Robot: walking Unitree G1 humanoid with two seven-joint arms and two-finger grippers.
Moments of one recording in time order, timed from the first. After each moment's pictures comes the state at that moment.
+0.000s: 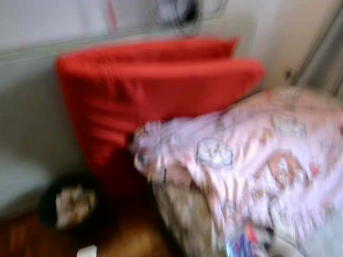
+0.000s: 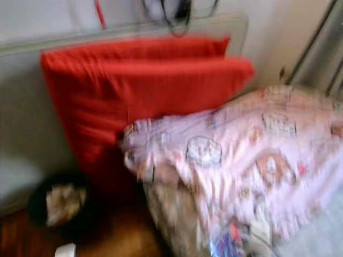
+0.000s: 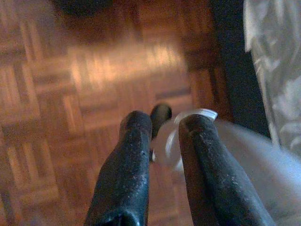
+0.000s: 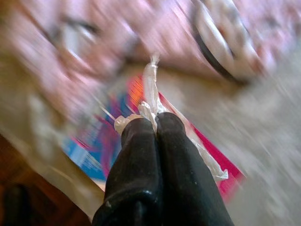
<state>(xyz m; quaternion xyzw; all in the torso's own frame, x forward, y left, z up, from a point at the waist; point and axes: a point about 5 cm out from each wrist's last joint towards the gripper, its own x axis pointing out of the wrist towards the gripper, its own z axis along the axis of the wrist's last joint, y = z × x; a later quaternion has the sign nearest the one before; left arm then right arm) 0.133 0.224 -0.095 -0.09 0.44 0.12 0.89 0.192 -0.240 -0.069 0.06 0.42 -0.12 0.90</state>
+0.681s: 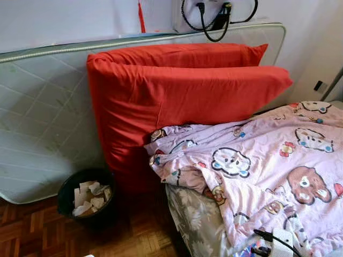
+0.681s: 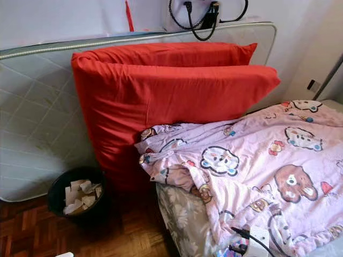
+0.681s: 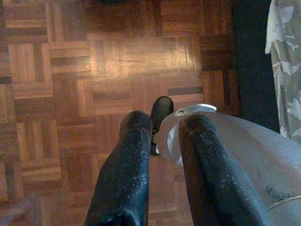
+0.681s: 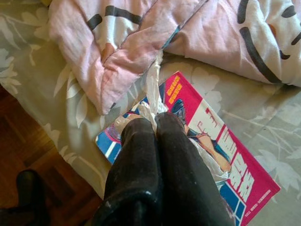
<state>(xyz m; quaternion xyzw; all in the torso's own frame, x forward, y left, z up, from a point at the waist) 0.128 0.226 -0.095 -0.09 0.44 0.12 0.89 0.171 -0.237 -0.079 0.09 0.44 -0.13 0.88</state>
